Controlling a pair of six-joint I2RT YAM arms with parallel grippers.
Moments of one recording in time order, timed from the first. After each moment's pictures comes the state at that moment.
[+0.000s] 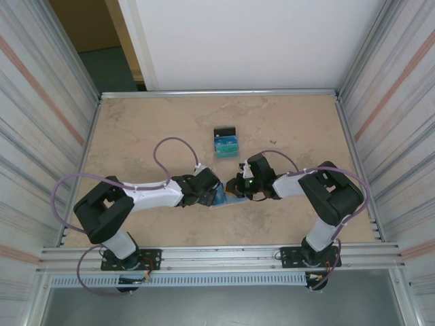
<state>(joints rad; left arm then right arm) -0.92 1.61 0.81 -0.37 -0.42 -0.44 0.60 1.71 0.61 0.31 -0.61 1.02</state>
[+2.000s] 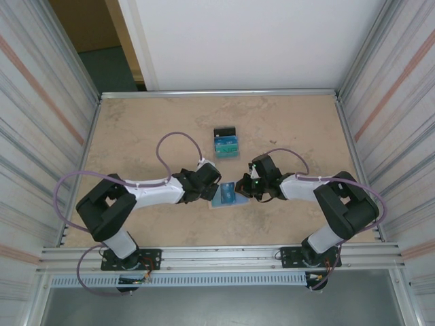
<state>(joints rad) -0.89 1.64 0.84 -0.29 -0.47 -0.31 0.58 1.56 0.60 0.04 -0.42 0.95</state>
